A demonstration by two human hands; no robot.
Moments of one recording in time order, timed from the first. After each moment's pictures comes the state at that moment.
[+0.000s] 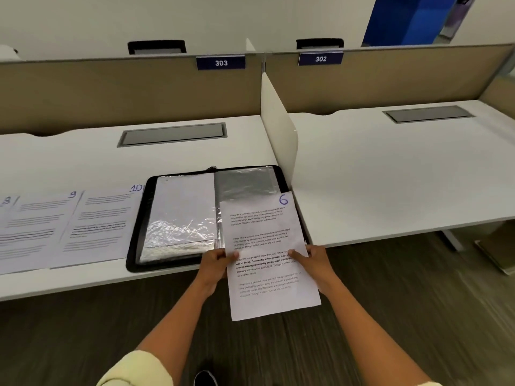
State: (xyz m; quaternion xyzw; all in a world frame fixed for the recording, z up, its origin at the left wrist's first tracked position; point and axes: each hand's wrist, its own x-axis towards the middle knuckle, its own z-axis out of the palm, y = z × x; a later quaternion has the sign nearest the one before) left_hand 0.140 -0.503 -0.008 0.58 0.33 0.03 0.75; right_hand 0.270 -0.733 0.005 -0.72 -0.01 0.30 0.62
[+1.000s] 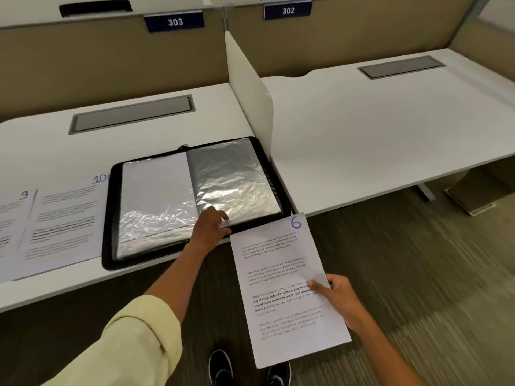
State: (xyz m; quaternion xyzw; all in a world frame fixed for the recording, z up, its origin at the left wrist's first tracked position) left_hand 0.211 -0.468 -0.040 0.95 0.15 0.01 0.27; right_hand 0.183 -0.838 -0.034 -0.72 0.08 0.36 0.59
